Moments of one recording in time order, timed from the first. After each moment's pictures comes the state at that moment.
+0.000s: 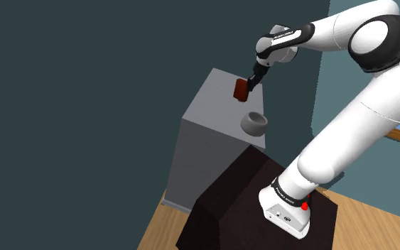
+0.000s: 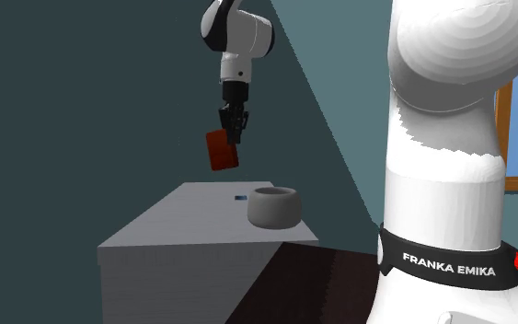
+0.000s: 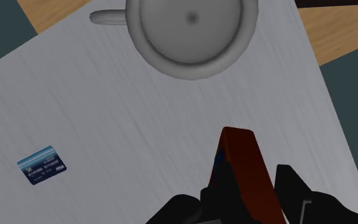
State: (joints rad) arm -0.15 -0.04 -0.53 -2.17 -0.01 2.21 -0.61
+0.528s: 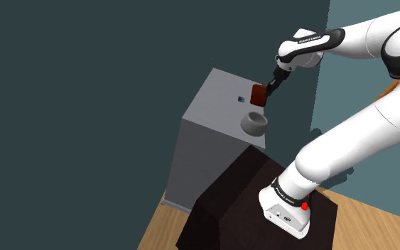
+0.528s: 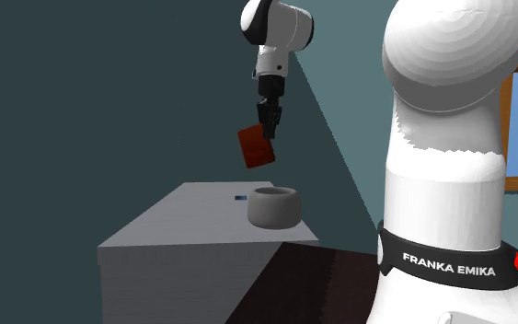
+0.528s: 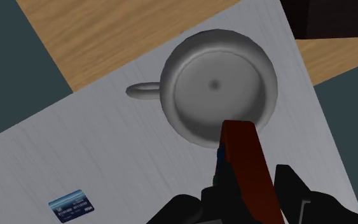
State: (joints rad) arm -0.24 -0.23 -0.60 -2.31 -0.13 2.18 -0.70
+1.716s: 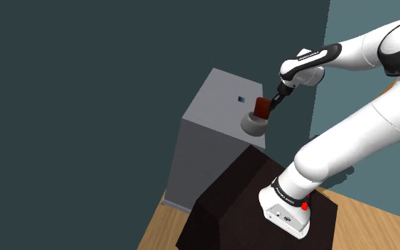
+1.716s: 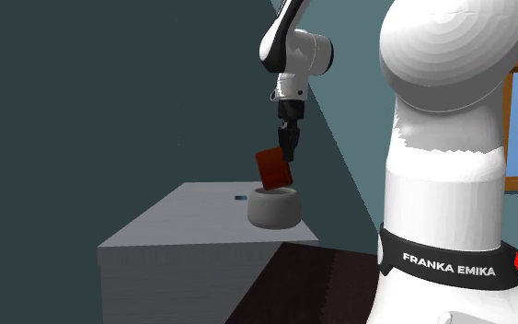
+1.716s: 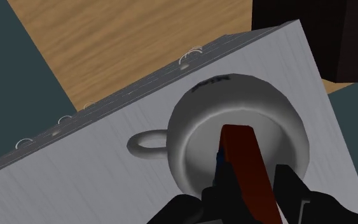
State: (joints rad) arm -0.28 -0.21 -0.69 -2.46 -0.14 2.36 -0.81
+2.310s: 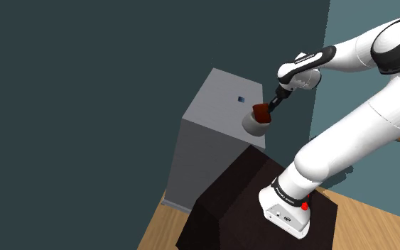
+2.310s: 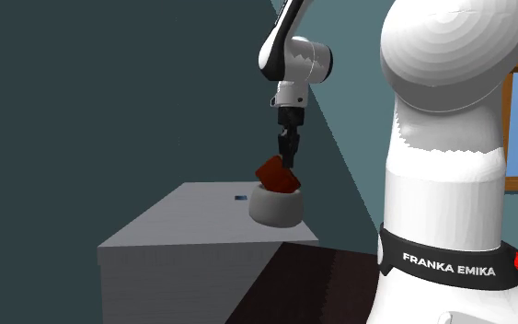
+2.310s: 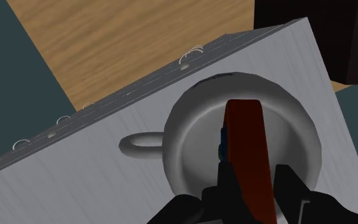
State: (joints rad) arm -0.27 -0.16 -0.71 -2.48 -0.11 2.42 -0.83
